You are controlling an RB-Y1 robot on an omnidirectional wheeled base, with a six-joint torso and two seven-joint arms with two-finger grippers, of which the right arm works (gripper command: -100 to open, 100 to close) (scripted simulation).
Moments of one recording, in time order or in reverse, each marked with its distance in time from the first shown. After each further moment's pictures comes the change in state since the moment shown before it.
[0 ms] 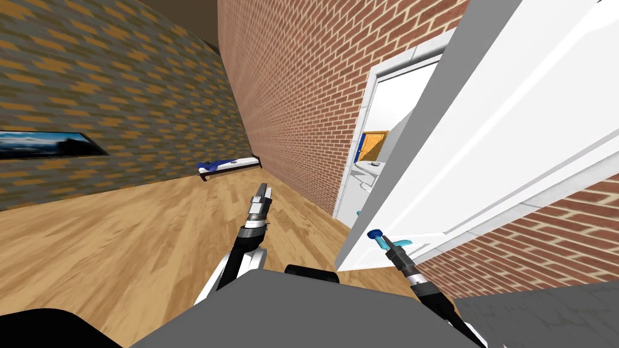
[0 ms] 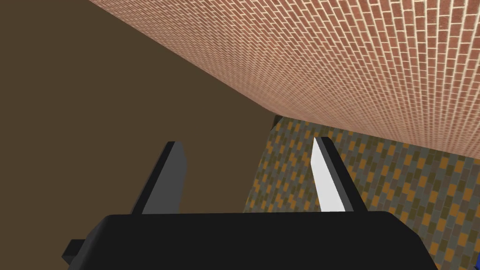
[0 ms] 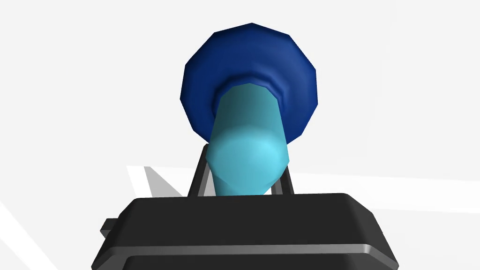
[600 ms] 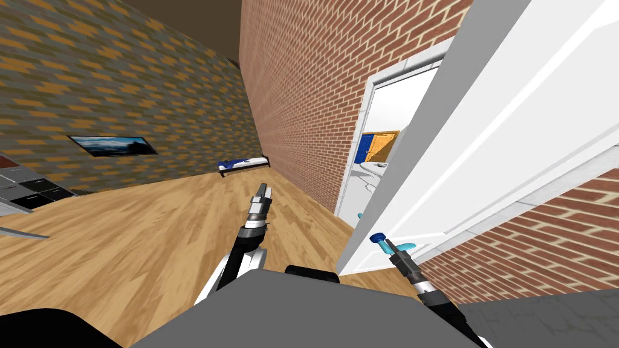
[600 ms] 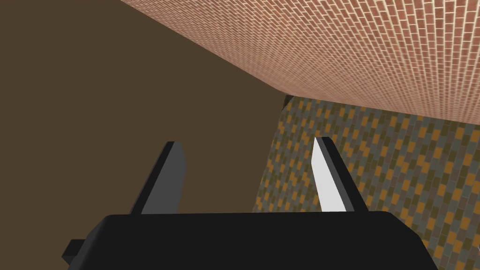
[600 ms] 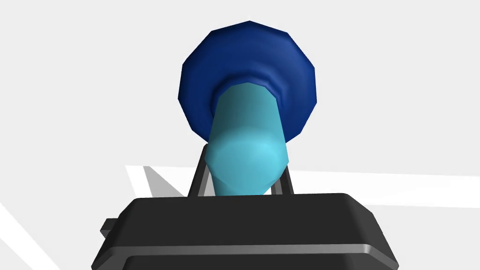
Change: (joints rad) arm 0.025 -0.016 0.024 0.015 -0.017 -0.050 -0.008
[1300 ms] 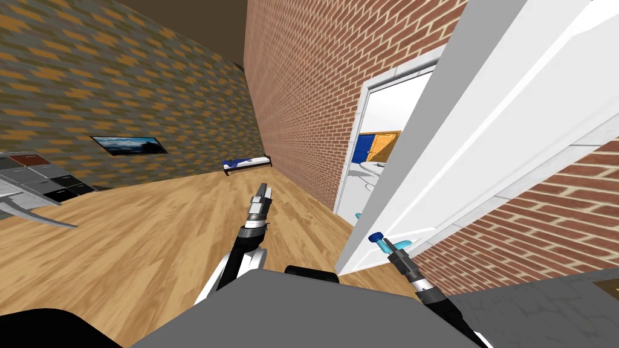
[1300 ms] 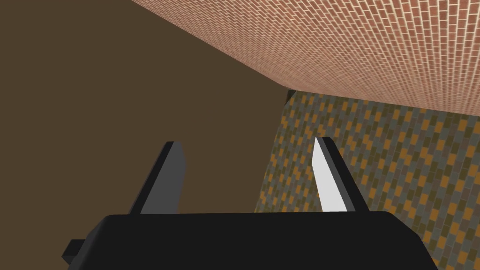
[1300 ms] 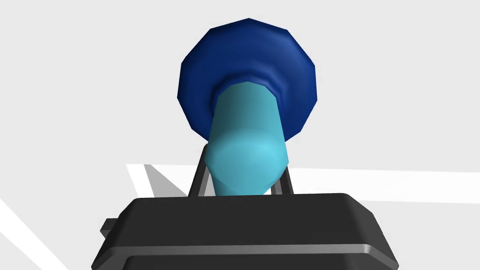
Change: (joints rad) arm -0.053 -0.001 0.108 0.070 -0.066 -0.049 -0.010
